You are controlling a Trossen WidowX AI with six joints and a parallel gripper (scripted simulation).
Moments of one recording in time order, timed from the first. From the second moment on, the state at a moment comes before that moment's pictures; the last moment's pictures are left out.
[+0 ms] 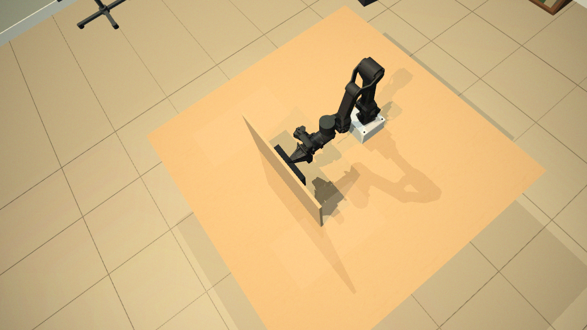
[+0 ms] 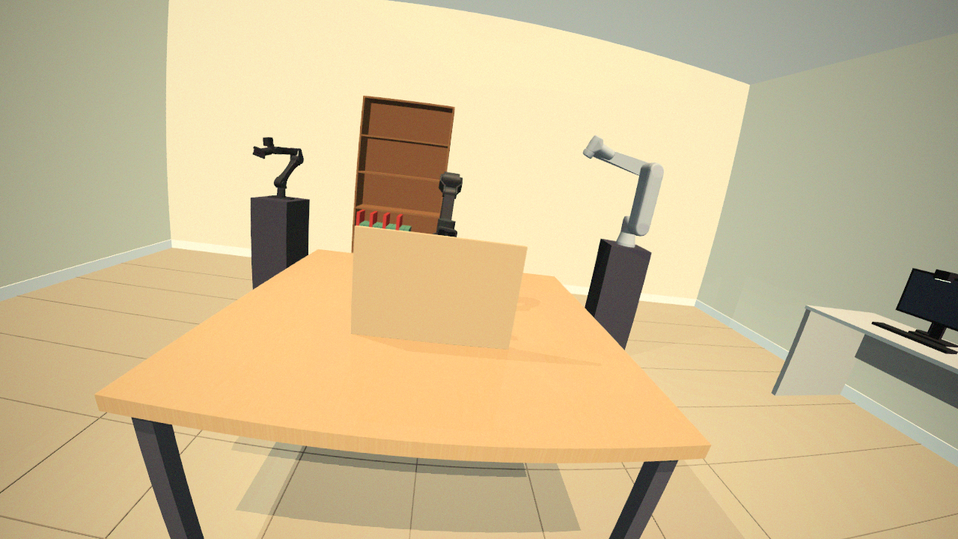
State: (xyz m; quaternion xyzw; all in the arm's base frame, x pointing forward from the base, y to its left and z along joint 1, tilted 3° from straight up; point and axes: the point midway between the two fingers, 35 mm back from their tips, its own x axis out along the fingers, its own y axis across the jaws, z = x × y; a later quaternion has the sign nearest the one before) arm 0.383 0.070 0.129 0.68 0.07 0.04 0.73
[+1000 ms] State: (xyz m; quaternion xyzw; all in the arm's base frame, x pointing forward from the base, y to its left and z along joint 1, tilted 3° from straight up) arm 0.384 0.069 0.129 0.72 0.07 0.04 0.69
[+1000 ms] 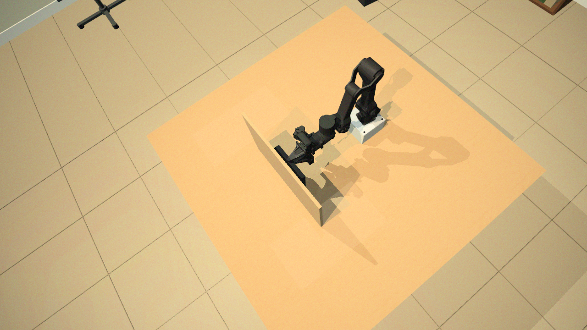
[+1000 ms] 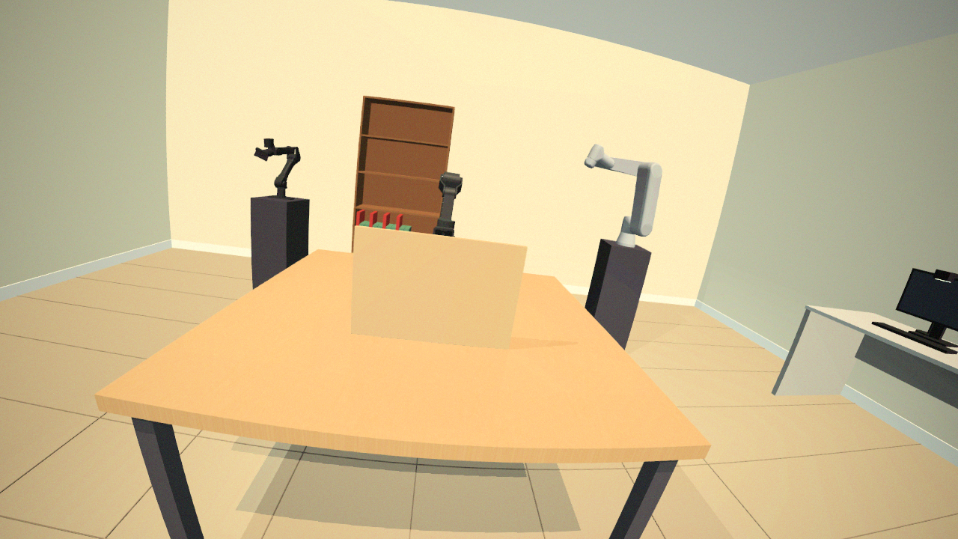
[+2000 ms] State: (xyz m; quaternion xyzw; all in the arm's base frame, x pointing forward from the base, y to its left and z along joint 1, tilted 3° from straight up) arm 0.298 0.062 0.164 0.67 0.08 0.04 0.74
